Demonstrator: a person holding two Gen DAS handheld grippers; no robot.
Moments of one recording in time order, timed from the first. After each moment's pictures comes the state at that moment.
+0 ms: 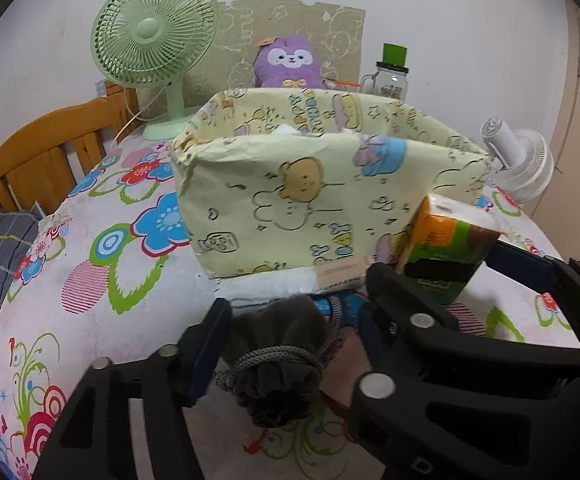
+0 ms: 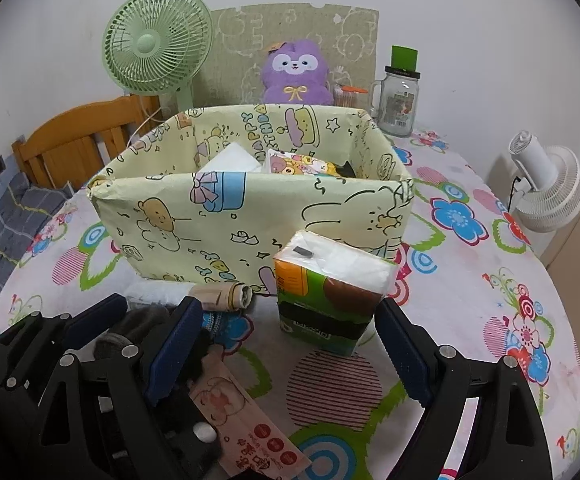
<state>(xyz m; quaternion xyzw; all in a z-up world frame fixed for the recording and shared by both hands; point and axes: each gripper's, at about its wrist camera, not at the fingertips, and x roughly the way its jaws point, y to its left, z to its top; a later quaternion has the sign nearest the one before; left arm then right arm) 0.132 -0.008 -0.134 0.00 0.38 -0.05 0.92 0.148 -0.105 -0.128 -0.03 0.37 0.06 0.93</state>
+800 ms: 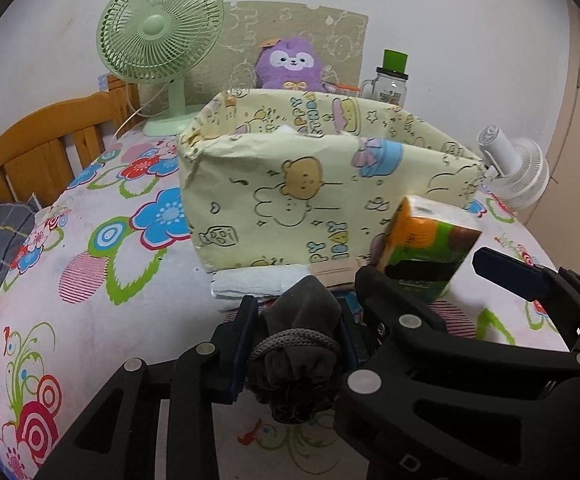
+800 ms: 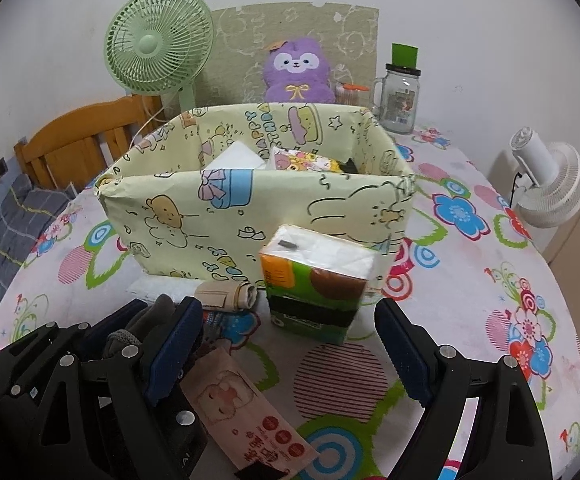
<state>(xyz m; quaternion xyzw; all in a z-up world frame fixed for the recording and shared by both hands) 0.125 -0.005 -0.133 -0.02 0.37 -0.06 0.93 0.142 -0.106 -0.125 -0.02 0.37 0.06 0.93</state>
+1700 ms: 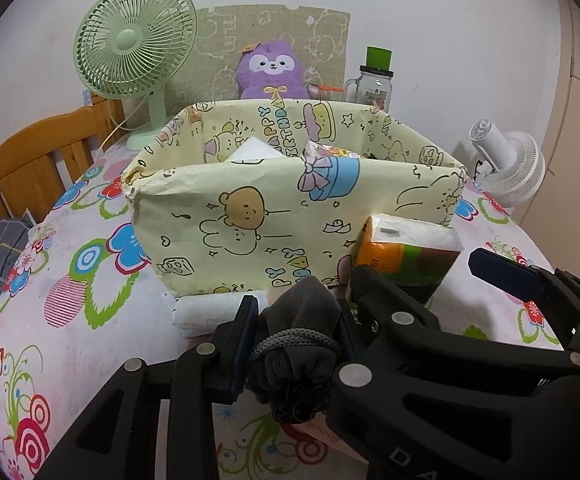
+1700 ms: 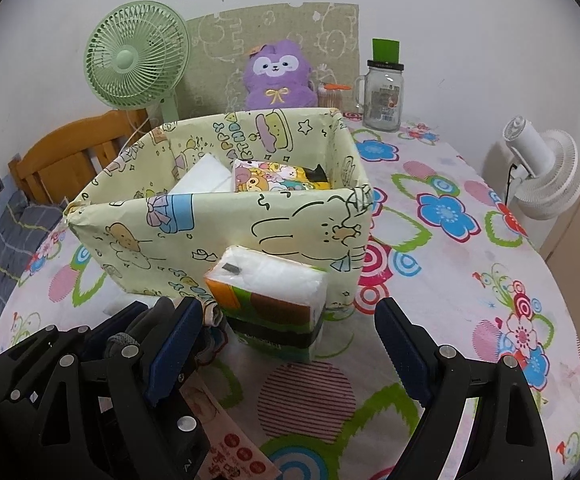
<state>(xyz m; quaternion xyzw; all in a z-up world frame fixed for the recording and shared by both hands) 0.141 -0.030 -0.127 0.00 0.37 -0.07 0.93 0.158 -0.129 -0.125 0.00 0.37 0.06 0.93</state>
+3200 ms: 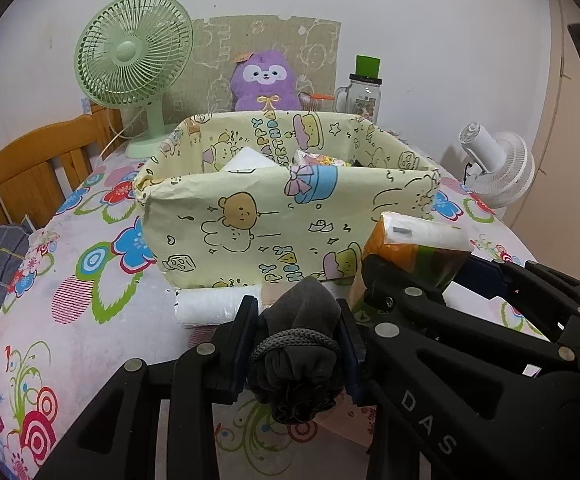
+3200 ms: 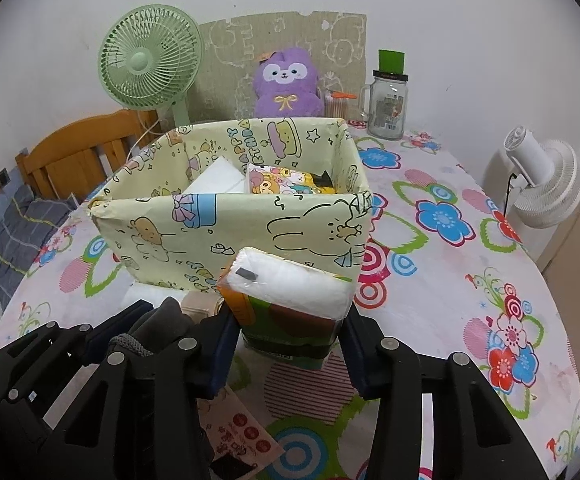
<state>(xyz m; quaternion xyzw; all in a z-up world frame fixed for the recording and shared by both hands) 0.123 -0.032 -0.118 0.00 0.36 -0.08 0.93 0.139 -0.128 -0.114 -0.01 0.36 0.07 0.93</state>
